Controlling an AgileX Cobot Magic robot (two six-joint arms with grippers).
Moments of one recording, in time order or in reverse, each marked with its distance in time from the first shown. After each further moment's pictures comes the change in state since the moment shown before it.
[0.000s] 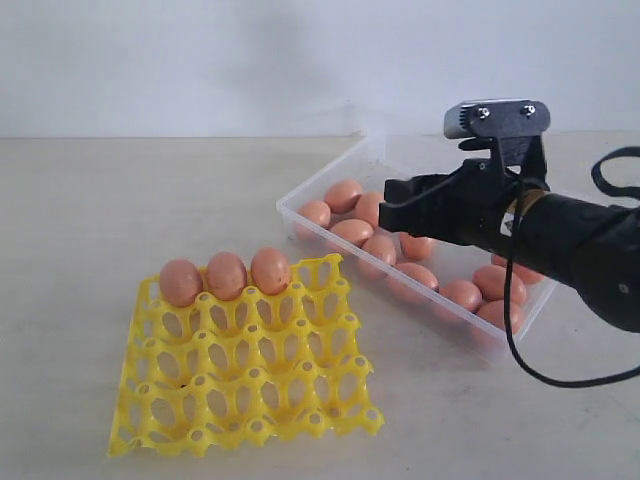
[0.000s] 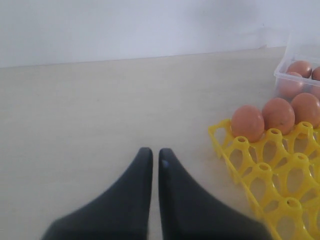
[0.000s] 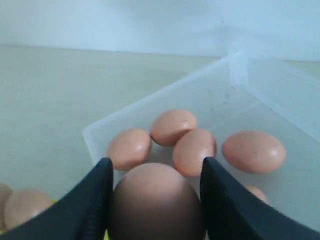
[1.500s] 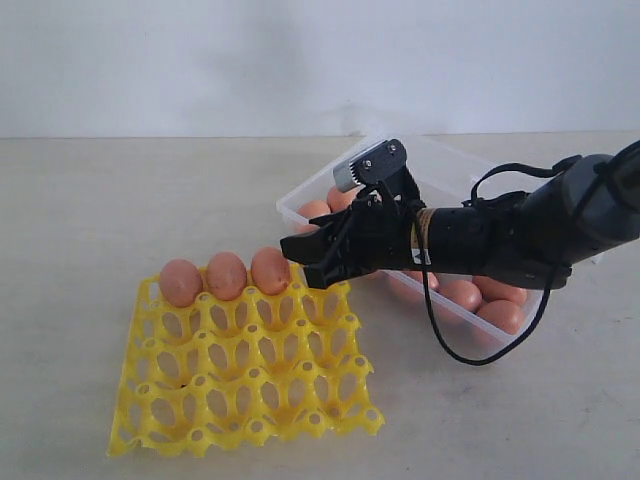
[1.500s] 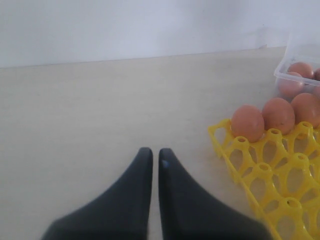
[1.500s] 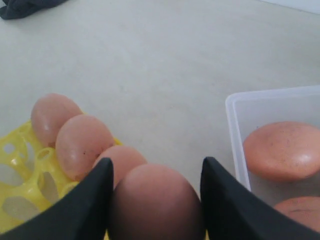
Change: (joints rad) left arm 0.000 0.000 0.000 0.000 0.000 0.000; right arm 0.002 0.354 -0.314 -0.725 -0.146 0.333
